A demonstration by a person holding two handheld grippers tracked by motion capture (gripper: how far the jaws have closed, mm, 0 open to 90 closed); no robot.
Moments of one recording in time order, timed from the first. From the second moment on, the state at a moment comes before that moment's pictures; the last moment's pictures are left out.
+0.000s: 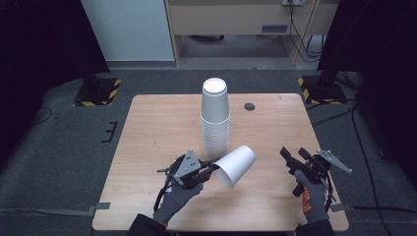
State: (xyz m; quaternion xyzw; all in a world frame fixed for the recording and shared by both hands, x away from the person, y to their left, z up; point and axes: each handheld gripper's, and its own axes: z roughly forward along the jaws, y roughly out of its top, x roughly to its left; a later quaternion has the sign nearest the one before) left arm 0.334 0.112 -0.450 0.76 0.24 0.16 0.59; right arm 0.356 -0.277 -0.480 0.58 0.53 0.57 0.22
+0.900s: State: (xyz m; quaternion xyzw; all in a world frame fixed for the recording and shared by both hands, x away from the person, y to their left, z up) left arm 0.317 0.183 -0.465 0.77 0.29 0.17 0.54; right arm 0.357 -0.275 -0.495 0.57 0.62 0.48 0.26
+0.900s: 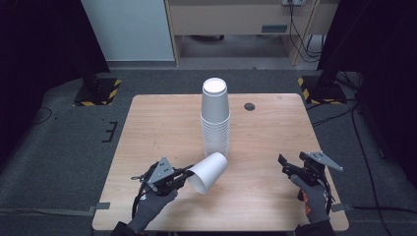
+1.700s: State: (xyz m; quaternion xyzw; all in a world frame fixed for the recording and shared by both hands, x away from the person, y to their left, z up) left arm 0.314 0.270 -0.459 0.76 0.39 0.21 0.48; right arm 0.369 -0.269 -0.529 0.54 0.72 0.34 0.27
